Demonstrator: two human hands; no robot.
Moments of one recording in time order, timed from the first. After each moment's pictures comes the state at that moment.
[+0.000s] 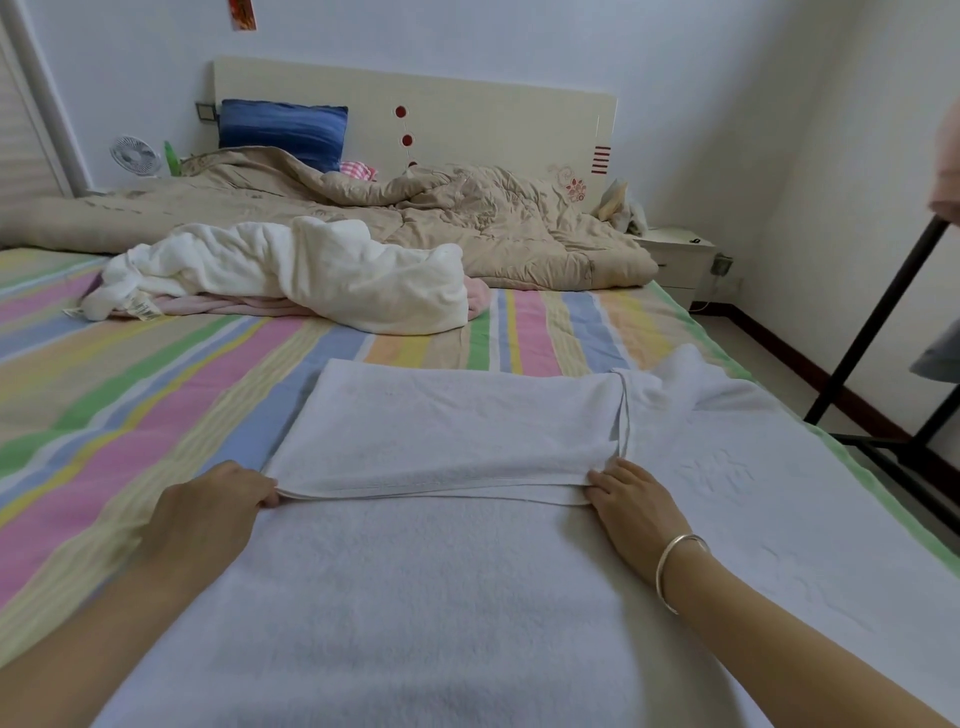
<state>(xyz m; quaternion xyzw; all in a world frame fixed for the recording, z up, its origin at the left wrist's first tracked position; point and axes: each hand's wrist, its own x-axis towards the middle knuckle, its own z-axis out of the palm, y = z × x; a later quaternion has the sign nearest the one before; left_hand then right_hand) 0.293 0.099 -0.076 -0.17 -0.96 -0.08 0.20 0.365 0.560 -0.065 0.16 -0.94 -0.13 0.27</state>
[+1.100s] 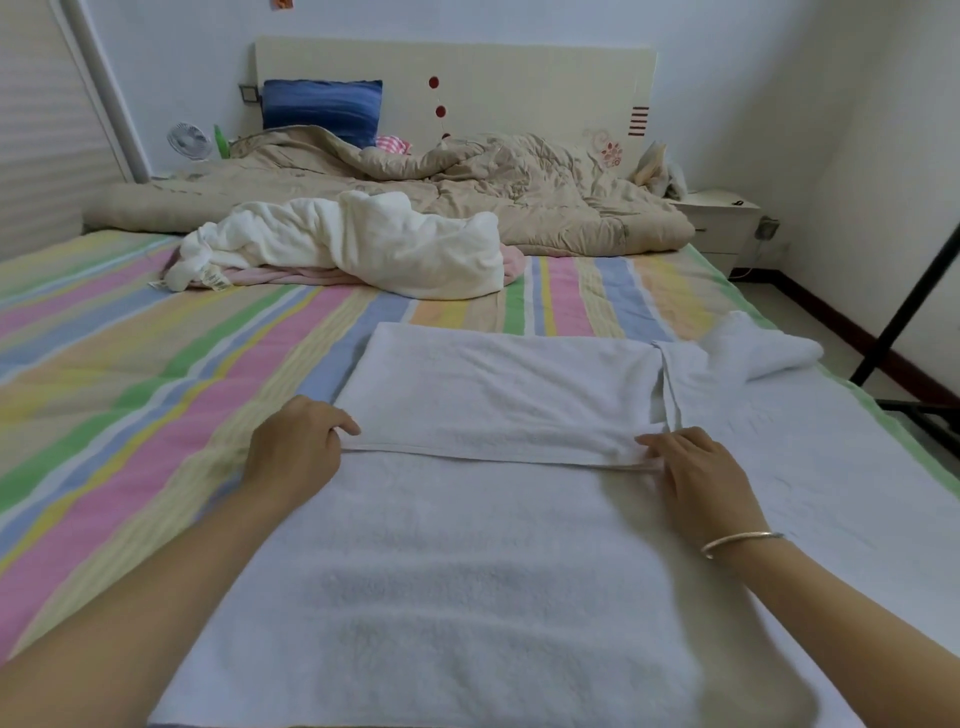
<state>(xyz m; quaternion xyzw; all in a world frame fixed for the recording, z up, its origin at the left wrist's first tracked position) 0.338 0.123 -0.039 -0.13 -0.95 -0.18 0.21 0.442 0.554 -0.052 0.06 -0.95 0.07 0.31</state>
